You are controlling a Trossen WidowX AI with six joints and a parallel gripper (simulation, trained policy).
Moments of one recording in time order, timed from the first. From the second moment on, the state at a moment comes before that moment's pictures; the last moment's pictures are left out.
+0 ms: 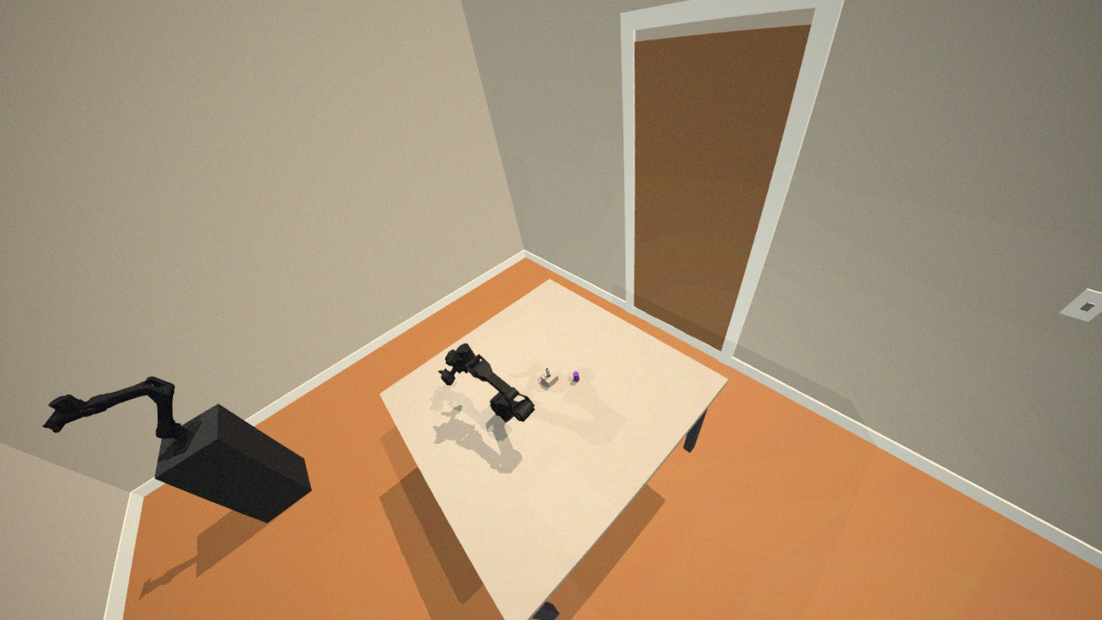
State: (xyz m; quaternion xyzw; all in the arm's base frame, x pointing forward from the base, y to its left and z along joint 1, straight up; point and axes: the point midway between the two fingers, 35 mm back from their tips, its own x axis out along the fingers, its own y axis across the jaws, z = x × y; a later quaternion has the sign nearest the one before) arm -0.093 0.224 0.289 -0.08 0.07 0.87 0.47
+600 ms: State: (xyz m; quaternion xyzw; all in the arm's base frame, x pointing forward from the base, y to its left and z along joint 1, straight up) arm -0.066 0.221 0.277 -0.13 0.13 0.84 0.50
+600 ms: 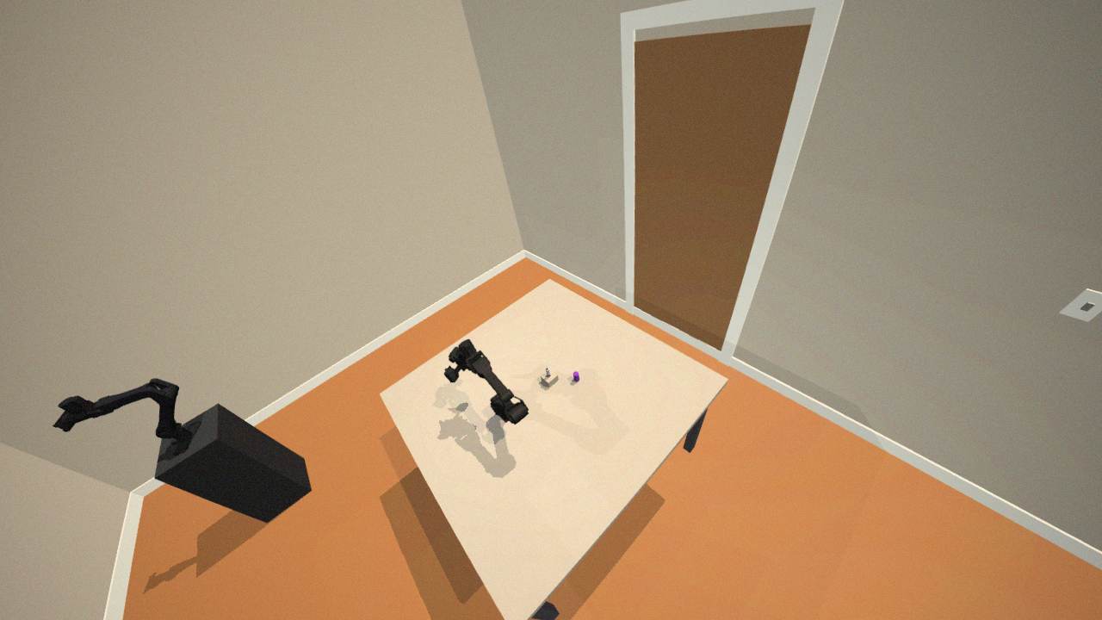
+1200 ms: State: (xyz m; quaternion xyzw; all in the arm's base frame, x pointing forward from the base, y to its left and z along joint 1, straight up) arm -0.038 0.218 0.269 -0.17 0.18 0.81 0.53
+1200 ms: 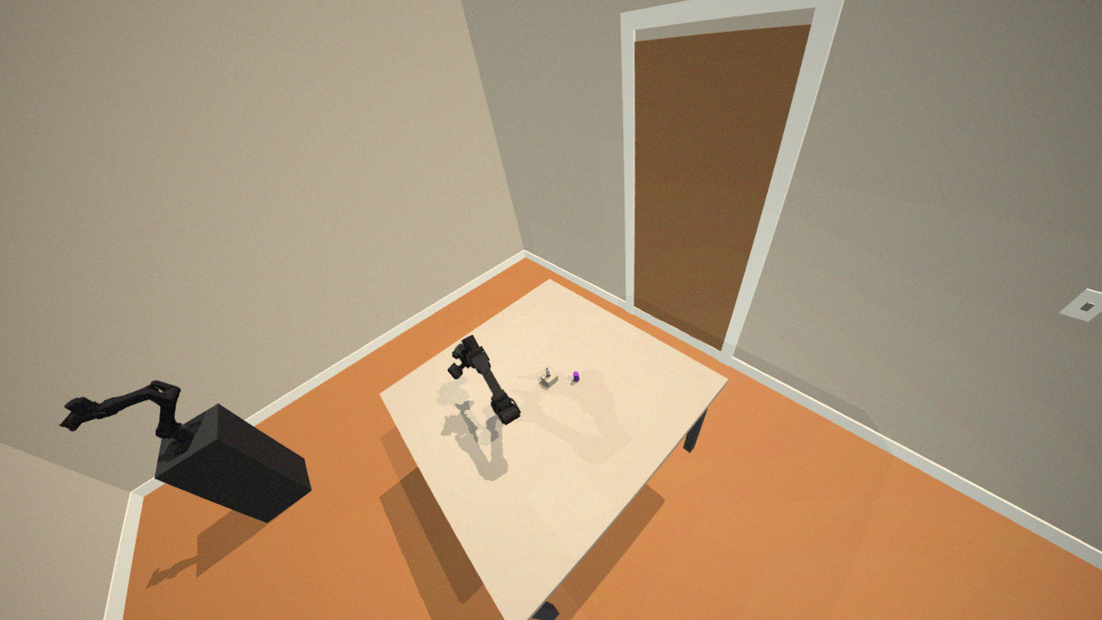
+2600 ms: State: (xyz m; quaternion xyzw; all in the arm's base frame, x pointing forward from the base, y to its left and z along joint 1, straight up) arm 0.037 0.213 0.263 -0.23 0.29 0.72 0.59
